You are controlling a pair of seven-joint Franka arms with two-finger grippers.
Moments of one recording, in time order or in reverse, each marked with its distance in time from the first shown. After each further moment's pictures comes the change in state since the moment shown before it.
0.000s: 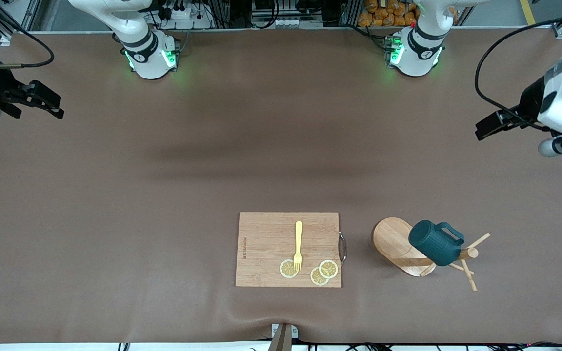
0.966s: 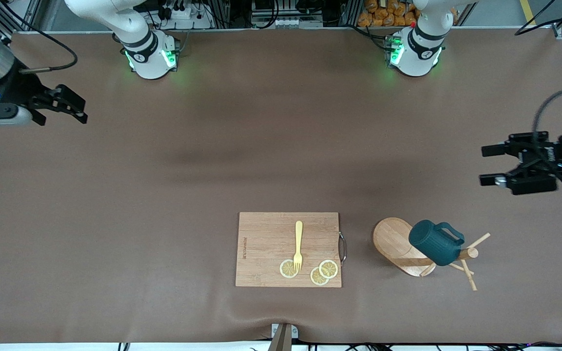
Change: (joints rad) left arm 0.170 0.338 0.004 0.311 -0.770 -0.087 -0.488; right arm 0.400 0.009 -0.320 0.005 -0.001 0.013 0.059
